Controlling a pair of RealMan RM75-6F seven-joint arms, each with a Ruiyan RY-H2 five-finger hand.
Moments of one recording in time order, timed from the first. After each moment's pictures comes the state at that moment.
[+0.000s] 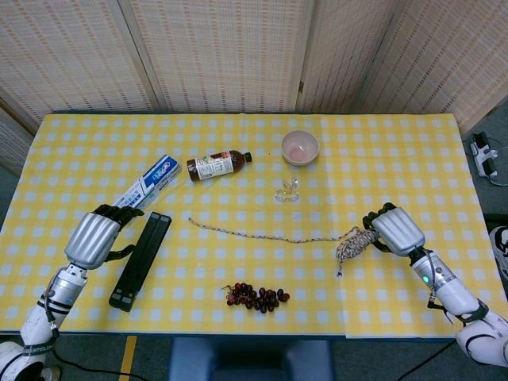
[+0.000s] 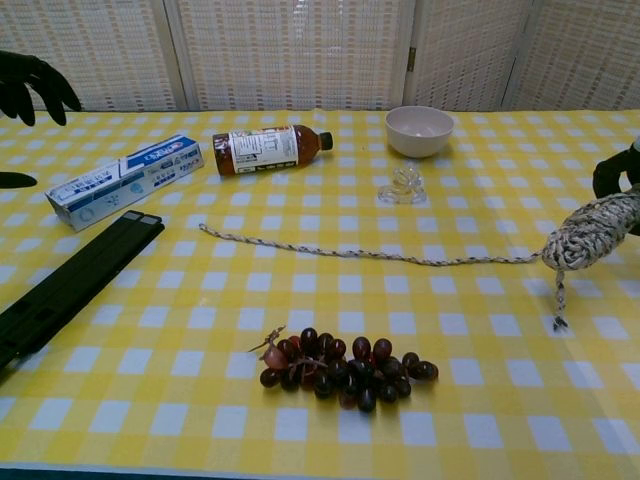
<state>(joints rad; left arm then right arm) -0.45 -1.20 -0.17 -1.61 1.57 1.20 0.16 0.53 -1.28 0.01 -1.18 -1.61 1.05 0.06</state>
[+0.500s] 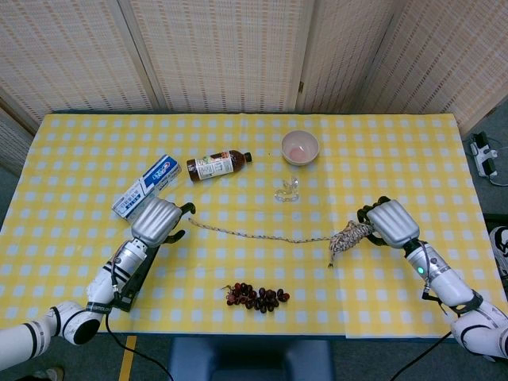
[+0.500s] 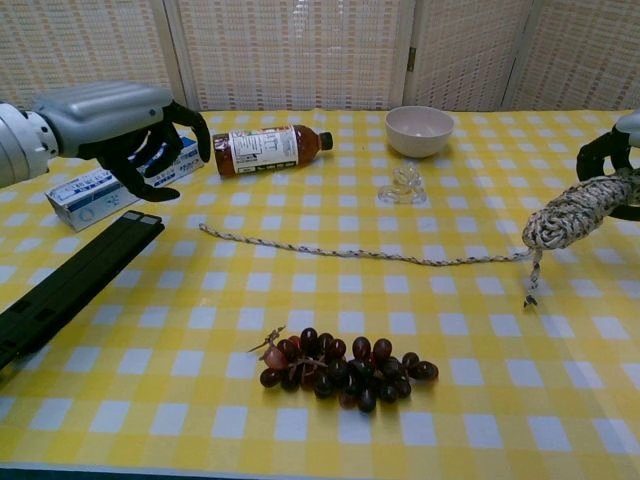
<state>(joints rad) -0.73 -1.44 -0.25 -1.45 1.36 0.90 0.30 0.58 -1.26 0.03 -1.22 -1.57 0.99 0.08</state>
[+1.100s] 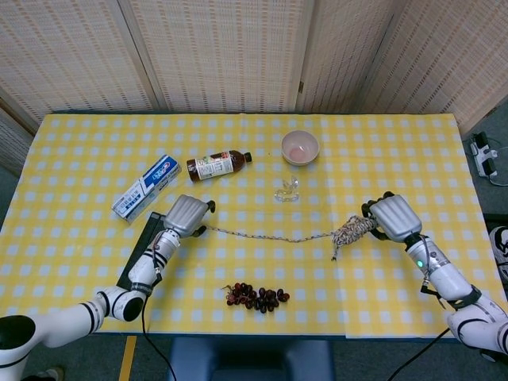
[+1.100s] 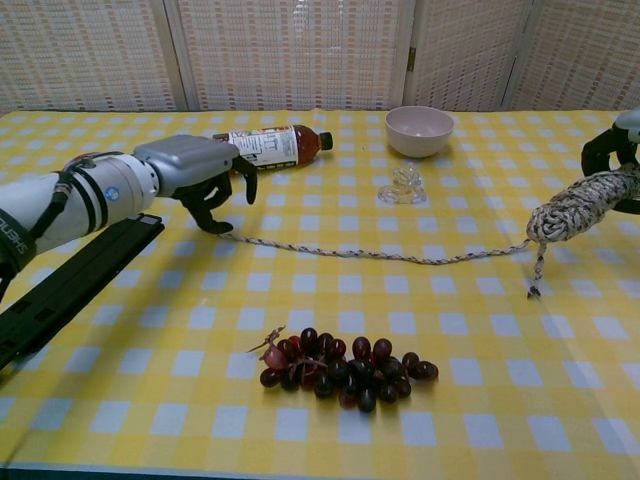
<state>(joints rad) -0.88 -1.71 -0.26 -1.13 1.15 0.79 0.38 0.60 -1.25 0.05 -1.23 -1.49 0.93 0.02</state>
